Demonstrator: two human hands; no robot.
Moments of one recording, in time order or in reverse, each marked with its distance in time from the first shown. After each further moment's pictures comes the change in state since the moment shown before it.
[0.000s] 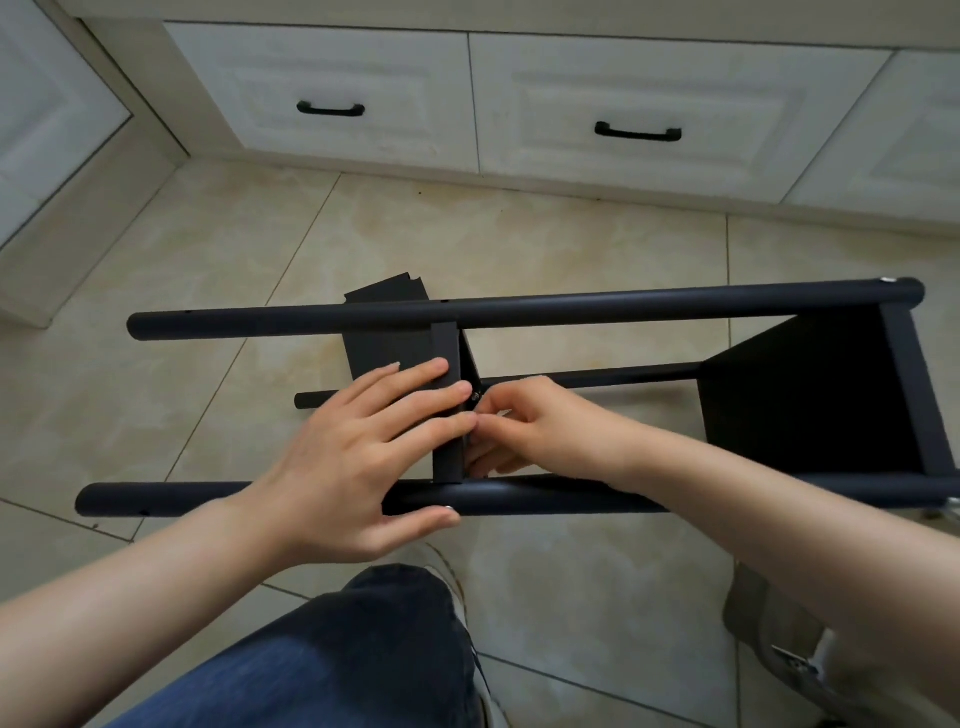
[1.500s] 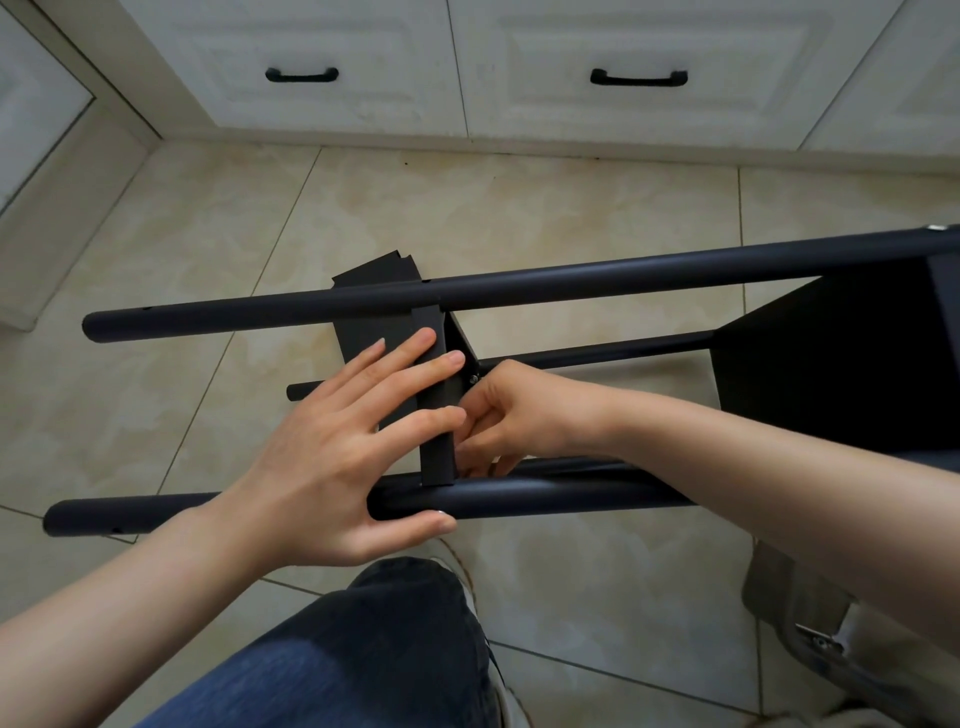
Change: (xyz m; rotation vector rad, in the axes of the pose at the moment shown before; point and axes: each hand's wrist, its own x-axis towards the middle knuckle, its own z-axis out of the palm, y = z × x) left_hand 0.009 -0.003 0.000 -0.050 -0.040 0.000; right_hand 0.029 0.013 -0.005 -0.013 -0.219 -0.004
